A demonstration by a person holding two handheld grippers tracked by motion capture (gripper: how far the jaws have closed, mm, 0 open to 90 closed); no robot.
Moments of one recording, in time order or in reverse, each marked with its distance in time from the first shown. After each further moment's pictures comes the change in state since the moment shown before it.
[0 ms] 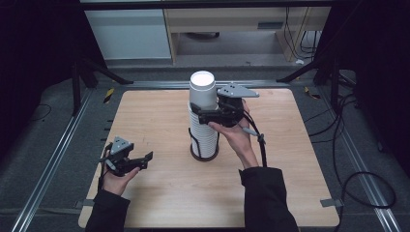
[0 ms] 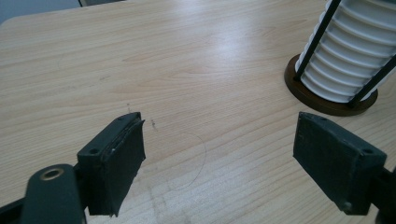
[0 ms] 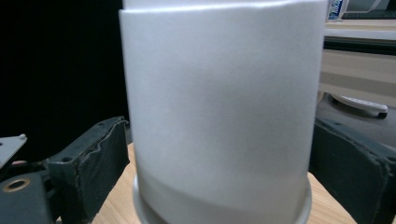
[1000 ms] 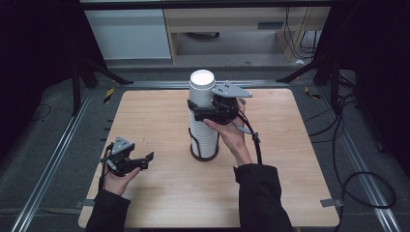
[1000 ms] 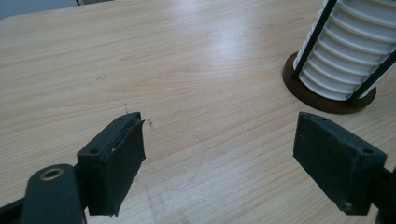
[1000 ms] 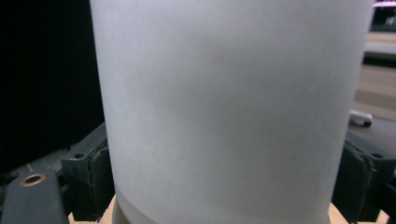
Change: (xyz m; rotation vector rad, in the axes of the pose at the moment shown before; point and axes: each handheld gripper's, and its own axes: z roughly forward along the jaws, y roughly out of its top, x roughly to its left) left arm -0.001 0.000 0.001 0.005 0.000 0.007; right arm 0.002 -0.001 0.012 -0.043 -0.027 -0.030
